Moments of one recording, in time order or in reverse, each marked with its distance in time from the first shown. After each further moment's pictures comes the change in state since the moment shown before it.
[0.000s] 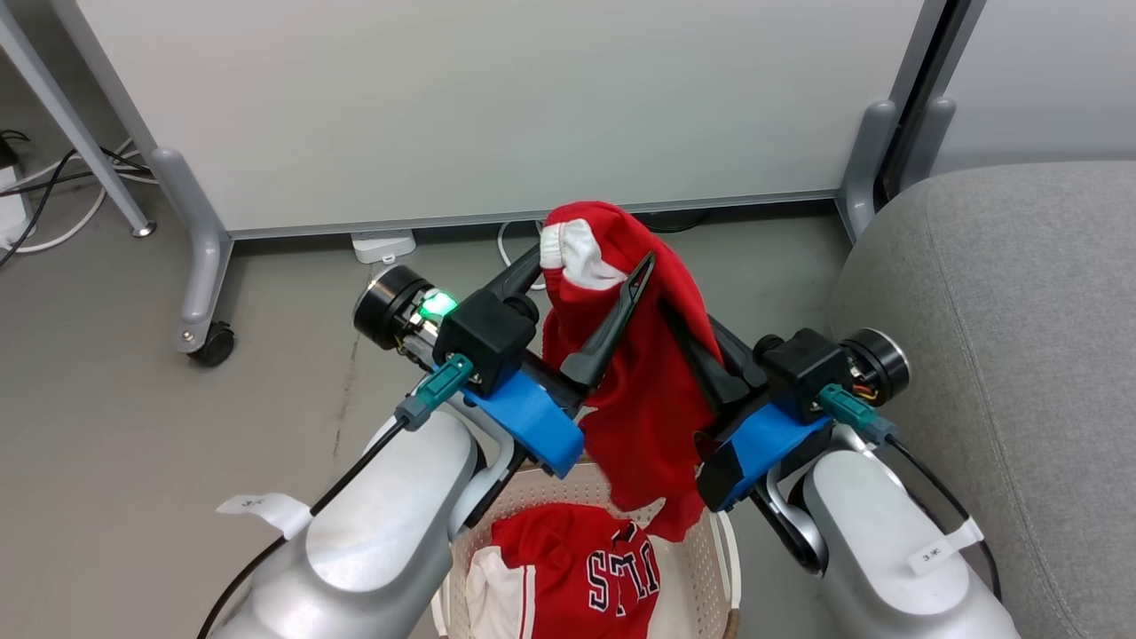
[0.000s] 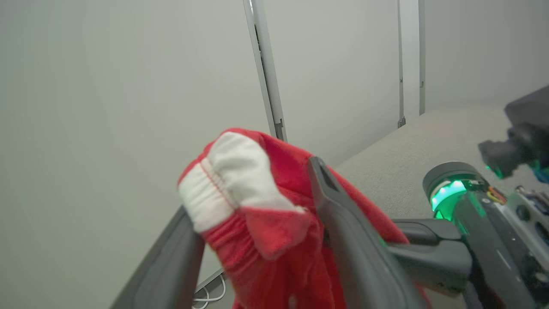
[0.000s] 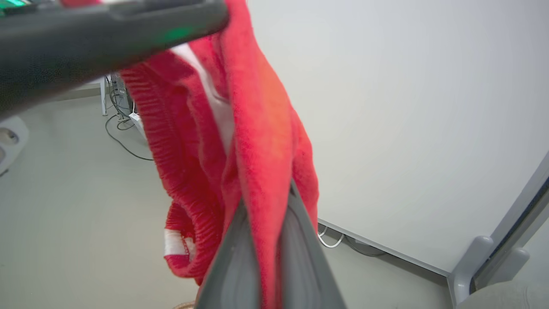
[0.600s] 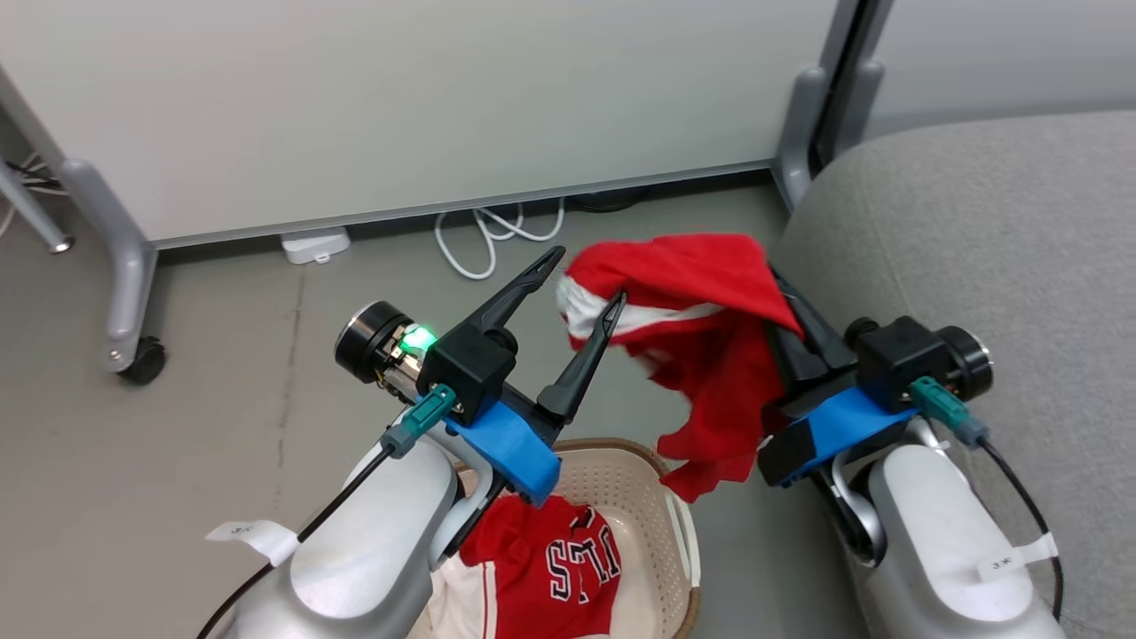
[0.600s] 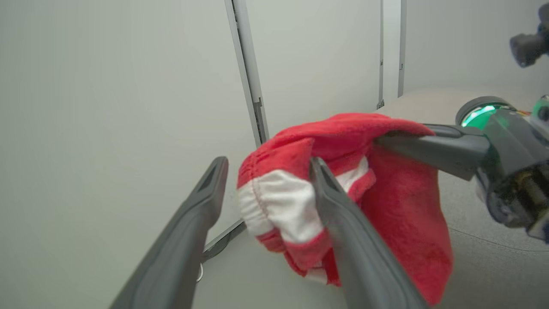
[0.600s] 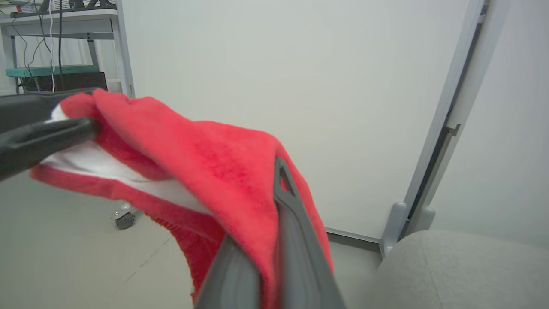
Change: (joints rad) left arm 0.058 0.033 0.007 0.006 0.015 0.000 0.000; right arm 0.061 -0.013 -0.171 -0.102 -0.032 0.000 0.000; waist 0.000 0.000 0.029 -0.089
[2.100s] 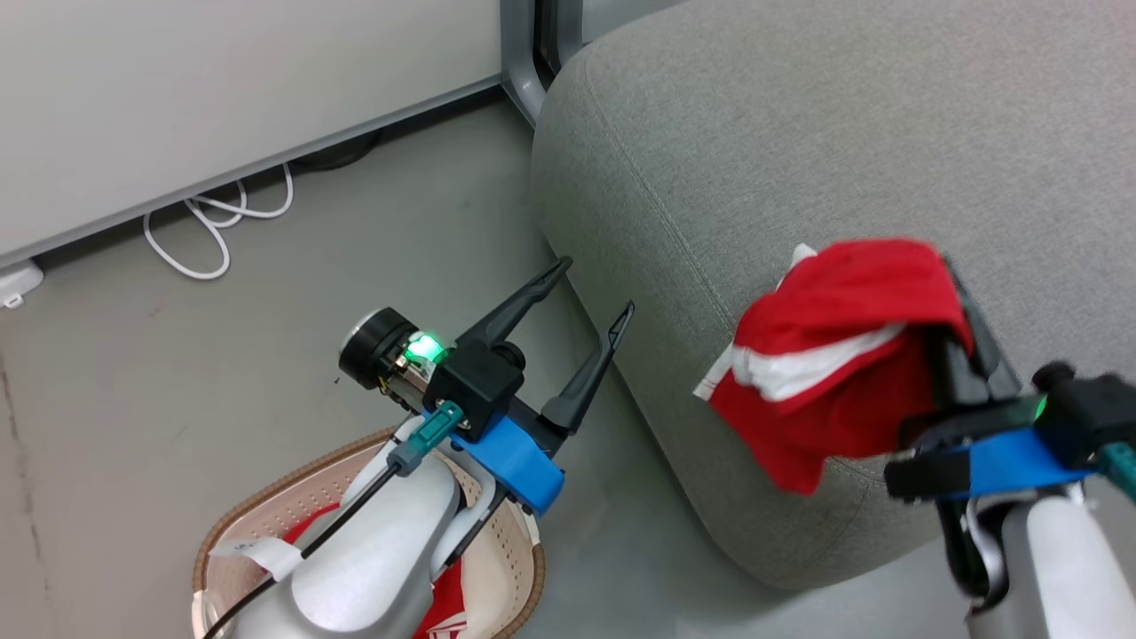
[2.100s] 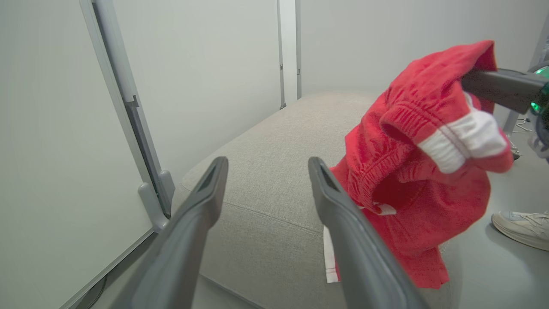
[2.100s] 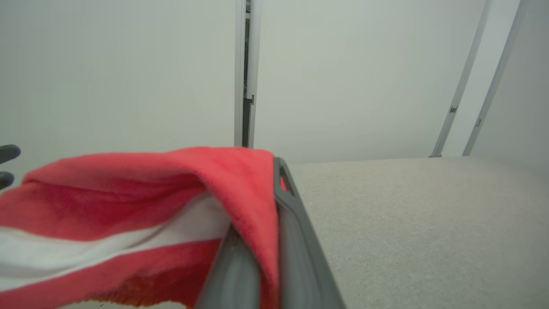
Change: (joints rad) left arm 0.028 0.002 -0.004 -0.037 0.039 0.000 -0.001; right arm 0.219 -0.002 -0.272 -0.300 -0.007 0.000 0.000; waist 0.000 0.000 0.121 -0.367
